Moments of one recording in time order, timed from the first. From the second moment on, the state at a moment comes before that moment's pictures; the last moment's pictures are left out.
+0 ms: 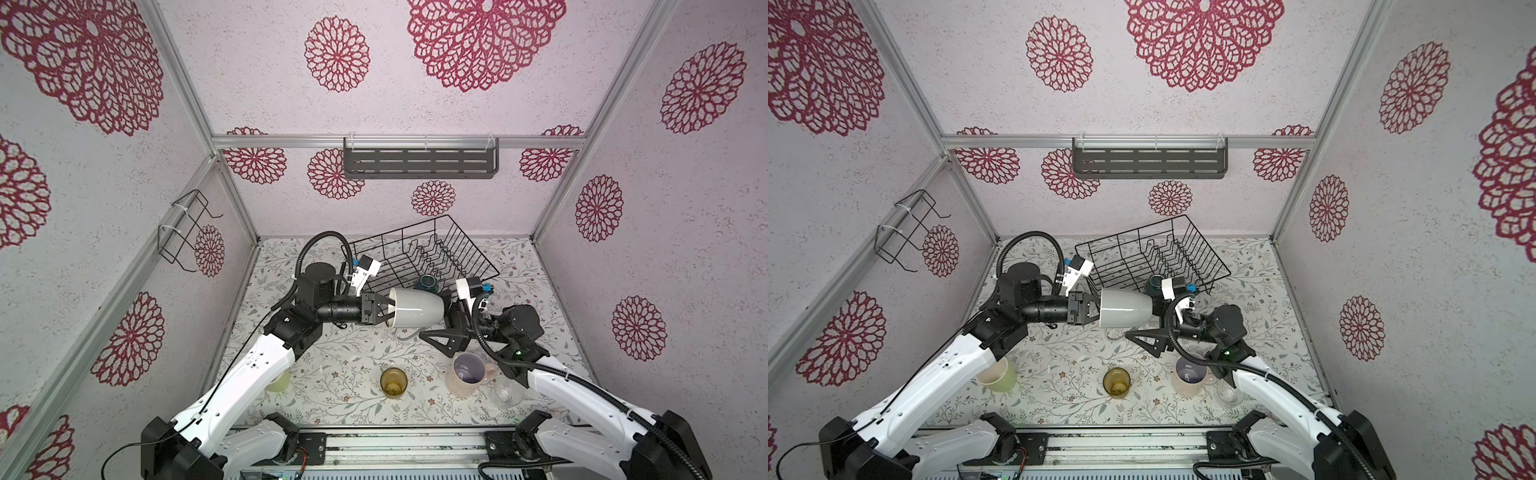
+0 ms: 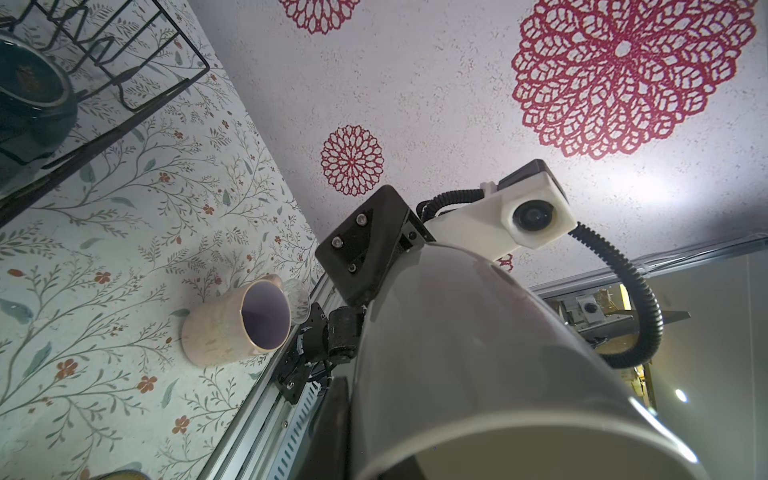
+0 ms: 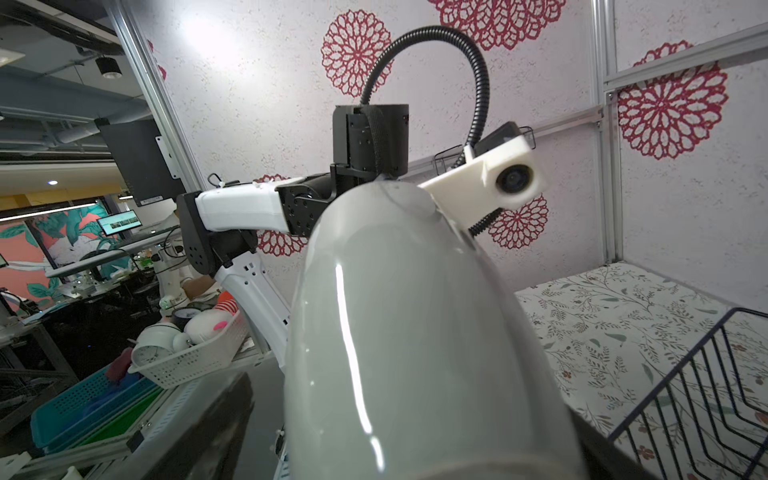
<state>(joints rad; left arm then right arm) -0.53 1.14 1.00 -0.13 0.90 -0.86 0.62 1.06 0.60 0.85 -0.88 0.61</state>
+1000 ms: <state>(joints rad) -0.52 1.17 0.94 -0.02 0.84 -0.97 0.61 1.32 0.70 1.09 -0.91 1.07</state>
